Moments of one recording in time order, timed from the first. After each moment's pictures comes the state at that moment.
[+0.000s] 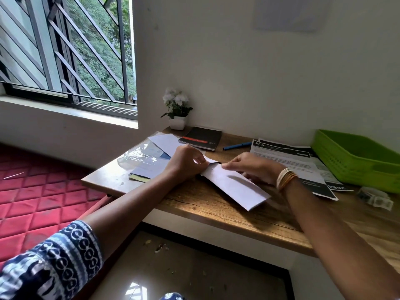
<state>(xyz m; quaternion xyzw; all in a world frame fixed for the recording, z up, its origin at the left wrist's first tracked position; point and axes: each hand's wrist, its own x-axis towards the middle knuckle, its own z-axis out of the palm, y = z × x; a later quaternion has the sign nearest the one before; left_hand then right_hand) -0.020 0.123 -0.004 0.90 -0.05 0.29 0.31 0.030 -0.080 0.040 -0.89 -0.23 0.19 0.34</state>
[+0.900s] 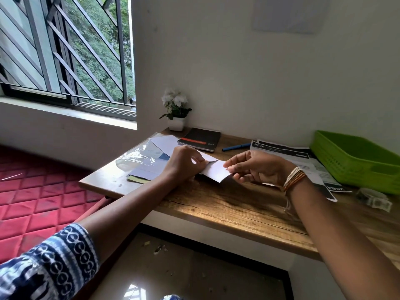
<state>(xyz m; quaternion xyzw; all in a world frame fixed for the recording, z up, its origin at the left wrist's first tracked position) -0.021 0.123 -0.005 0.89 -0.06 0.32 0.32 0.023 -0.097 0.058 -0.75 -0.20 0.33 0.54</state>
